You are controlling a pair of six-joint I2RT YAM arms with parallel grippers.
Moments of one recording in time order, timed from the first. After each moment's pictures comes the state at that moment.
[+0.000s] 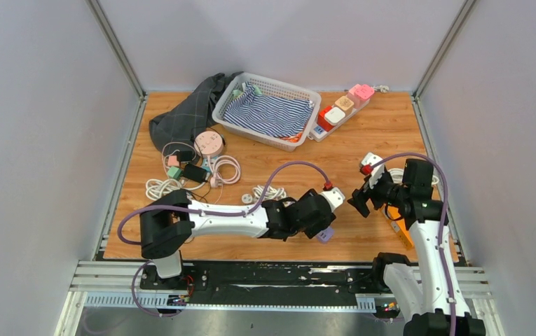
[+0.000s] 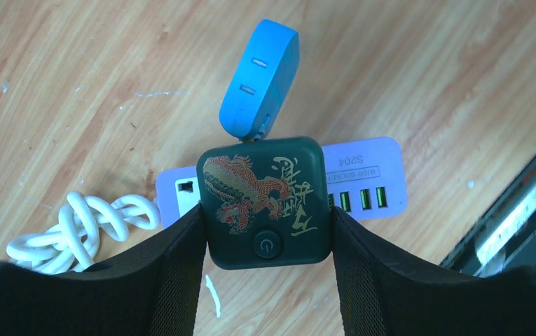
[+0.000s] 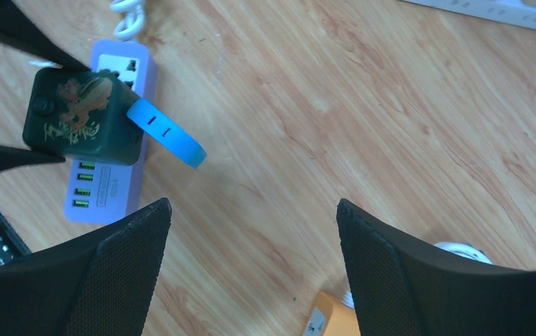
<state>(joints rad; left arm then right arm) -1.31 1.75 1.15 -0.16 -0.41 -0.20 -0.11 0.76 0.68 -0.68 -0.72 -0.74</state>
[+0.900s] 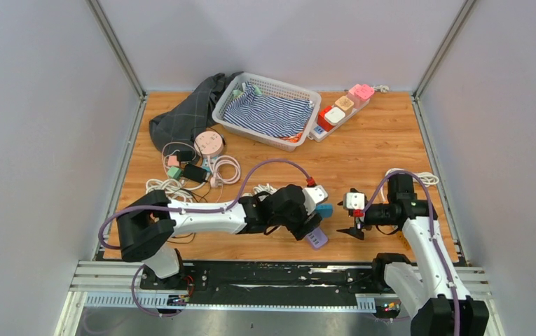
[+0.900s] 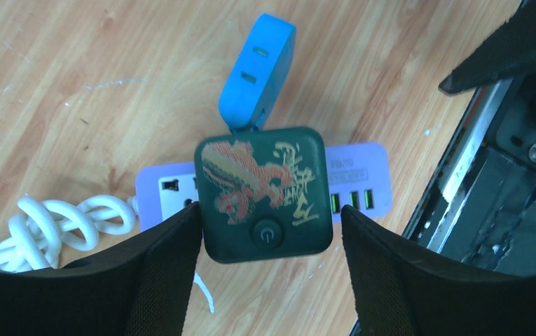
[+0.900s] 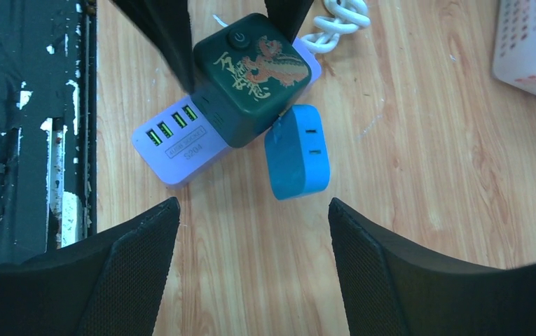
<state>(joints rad) -1.19 1.60 0.94 0.01 -0.04 -0.11 -0.04 0.81 0.56 -0.97 -1.05 -1.48</state>
